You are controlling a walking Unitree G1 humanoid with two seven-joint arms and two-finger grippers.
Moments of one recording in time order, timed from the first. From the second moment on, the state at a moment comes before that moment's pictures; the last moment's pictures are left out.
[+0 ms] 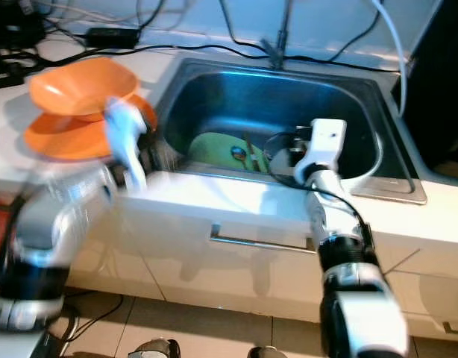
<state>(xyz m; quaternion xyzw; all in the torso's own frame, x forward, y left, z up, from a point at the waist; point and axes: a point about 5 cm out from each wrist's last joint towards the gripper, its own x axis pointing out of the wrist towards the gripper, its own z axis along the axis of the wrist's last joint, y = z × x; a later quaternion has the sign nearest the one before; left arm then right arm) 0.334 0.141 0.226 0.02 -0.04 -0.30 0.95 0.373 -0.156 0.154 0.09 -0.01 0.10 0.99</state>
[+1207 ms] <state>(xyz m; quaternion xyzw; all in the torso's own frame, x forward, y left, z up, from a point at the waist) 0.383 0.232 0.236 0.19 0.01 -0.06 0.98 0.313 -0.106 0.187 0.10 -0.03 0.37 0.92</state>
